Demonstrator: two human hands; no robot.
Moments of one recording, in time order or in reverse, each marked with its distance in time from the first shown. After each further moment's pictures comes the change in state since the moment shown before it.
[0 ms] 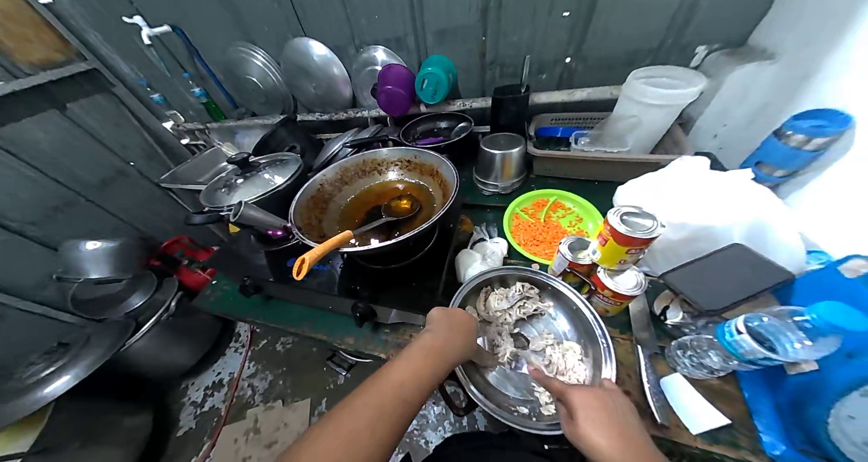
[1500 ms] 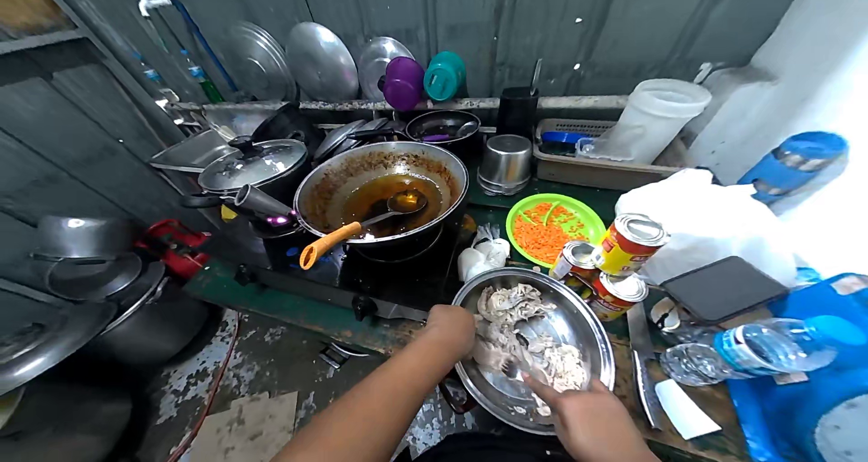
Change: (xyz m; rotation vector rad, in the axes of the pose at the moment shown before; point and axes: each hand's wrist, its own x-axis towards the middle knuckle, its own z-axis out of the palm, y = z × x) left_hand 0.009 -0.006 0.010 -0.076 0.014 -0.069; right_hand 0.002 -0.011 0.007 -0.205 -0.030 -0.081
